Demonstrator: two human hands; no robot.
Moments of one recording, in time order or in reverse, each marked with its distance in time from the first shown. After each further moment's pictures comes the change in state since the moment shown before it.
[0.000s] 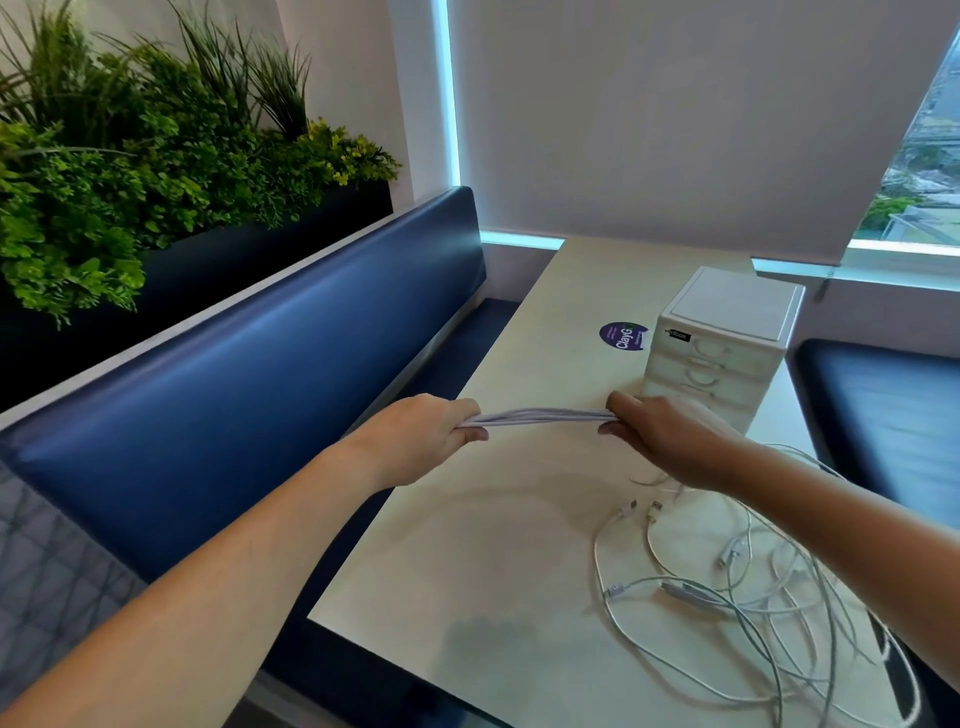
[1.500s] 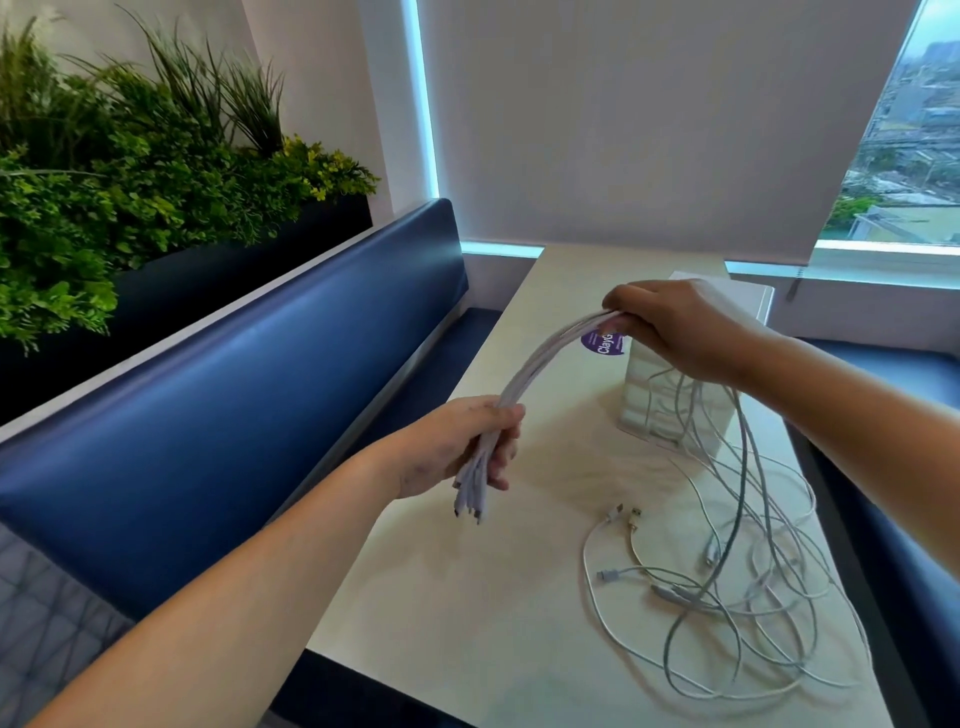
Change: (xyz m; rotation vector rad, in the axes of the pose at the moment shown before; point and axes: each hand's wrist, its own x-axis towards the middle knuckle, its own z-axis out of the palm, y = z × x) left_hand 0.010 0.051 -0.008 -1.135 -0.221 -0.087; right_hand 0.036 0.028 -0.087 -0.001 0.439 -0.221
